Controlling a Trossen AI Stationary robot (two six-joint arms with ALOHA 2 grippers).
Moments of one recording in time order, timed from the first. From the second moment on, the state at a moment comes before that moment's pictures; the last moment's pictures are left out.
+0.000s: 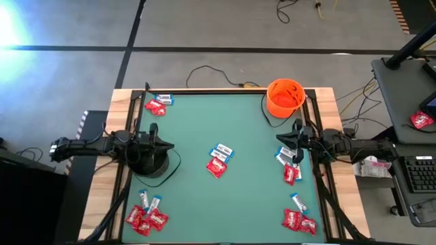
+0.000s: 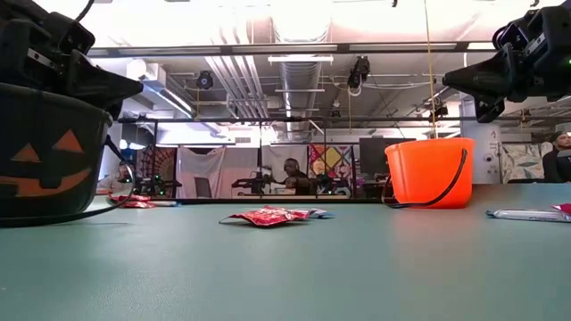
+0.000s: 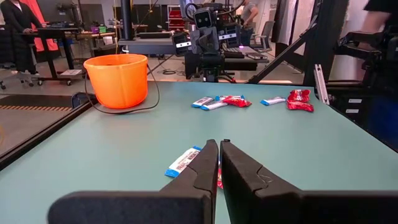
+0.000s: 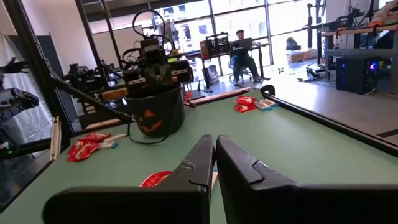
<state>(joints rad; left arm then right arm) 0.00 0.07 0.04 -0.02 -0.03 -0.01 -0.02 0.02 0.01 0.06 0.13 0.18</state>
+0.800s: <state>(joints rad) 0.00 0.07 0.04 -0.02 -0.03 -0.01 -0.02 0.02 0.01 0.06 0.13 0.18</state>
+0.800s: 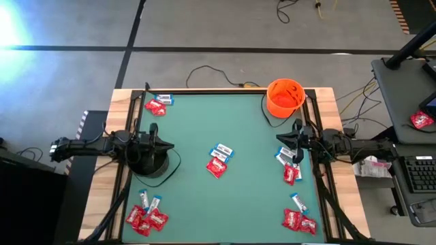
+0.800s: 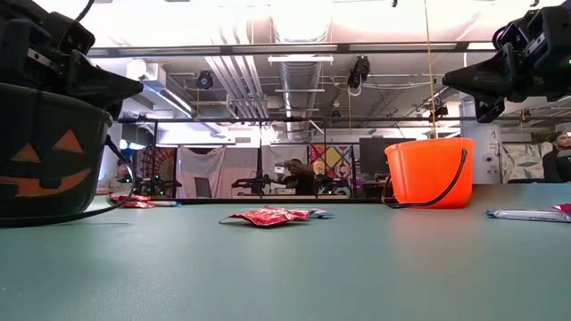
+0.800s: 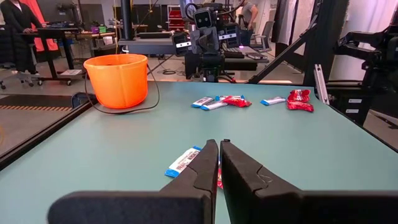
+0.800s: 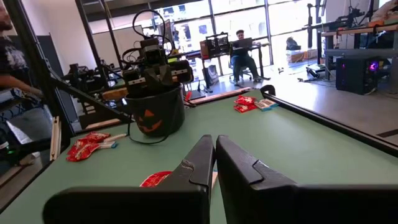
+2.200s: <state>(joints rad) 0.41 0.78 0.71 -0.66 -0.52 -1.28 -0.02 0.02 0.01 0.06 0.13 0.18</state>
